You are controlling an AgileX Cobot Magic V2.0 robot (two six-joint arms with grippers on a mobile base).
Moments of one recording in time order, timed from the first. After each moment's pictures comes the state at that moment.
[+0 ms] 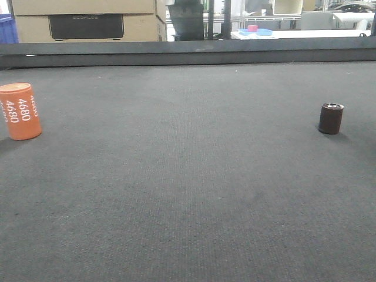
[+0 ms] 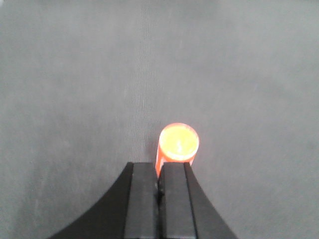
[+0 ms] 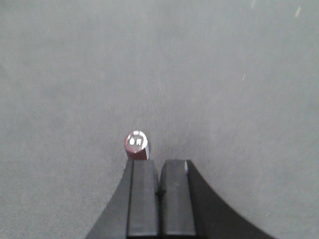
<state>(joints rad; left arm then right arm) -0.11 1.10 -0.88 0.01 0.44 -0.06 0.11 1.04 -0.81 0.05 0.43 0.04</state>
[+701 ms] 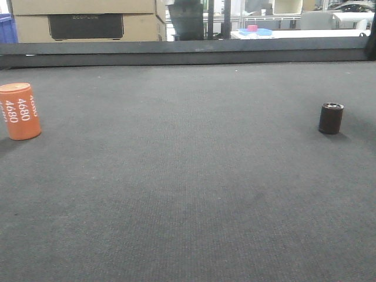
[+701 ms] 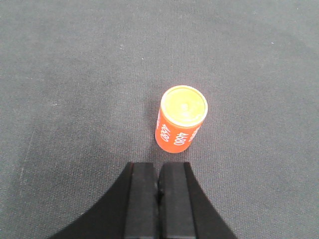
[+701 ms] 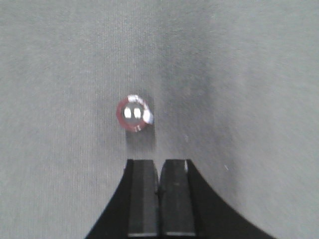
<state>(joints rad) -0.11 1.17 -0.89 -0.01 0.49 -0.06 0.13 1.62 -1.38 0.08 0.95 0.07</state>
